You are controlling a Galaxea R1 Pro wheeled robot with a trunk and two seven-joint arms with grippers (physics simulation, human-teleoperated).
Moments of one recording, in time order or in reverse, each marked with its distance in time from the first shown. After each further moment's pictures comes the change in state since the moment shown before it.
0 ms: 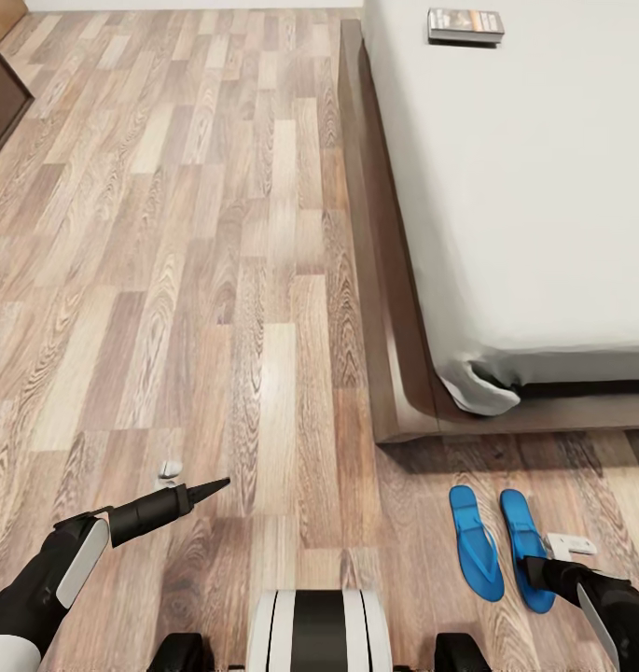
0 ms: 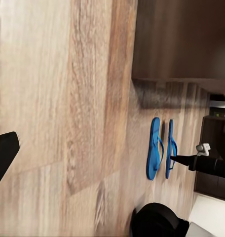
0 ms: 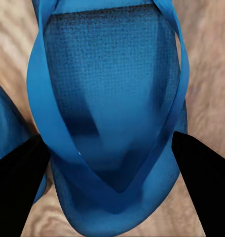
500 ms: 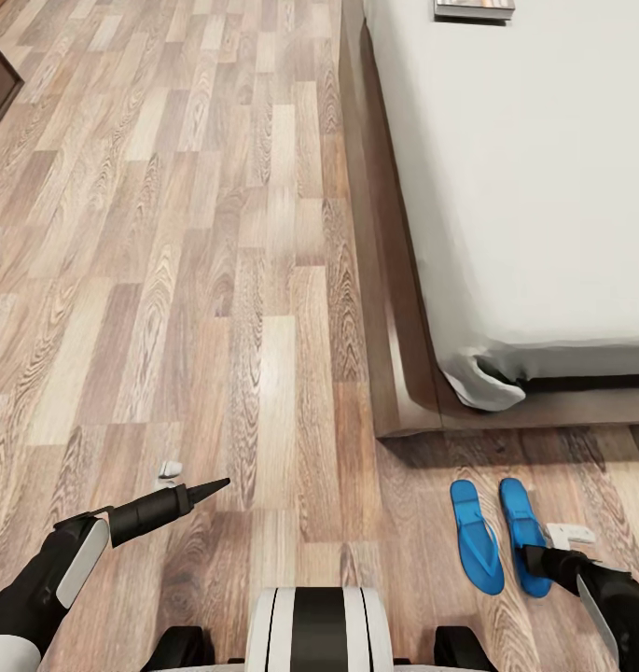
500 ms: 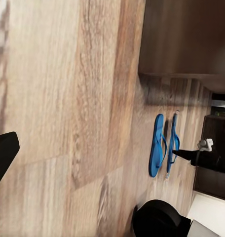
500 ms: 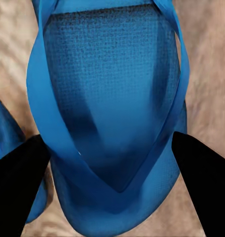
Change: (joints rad) left arm 0.000 0.000 0.001 0.000 0.000 0.000 0.000; right arm -0.001 0.000 0.001 -0.051 -0.004 -0.004 0.001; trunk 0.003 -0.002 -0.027
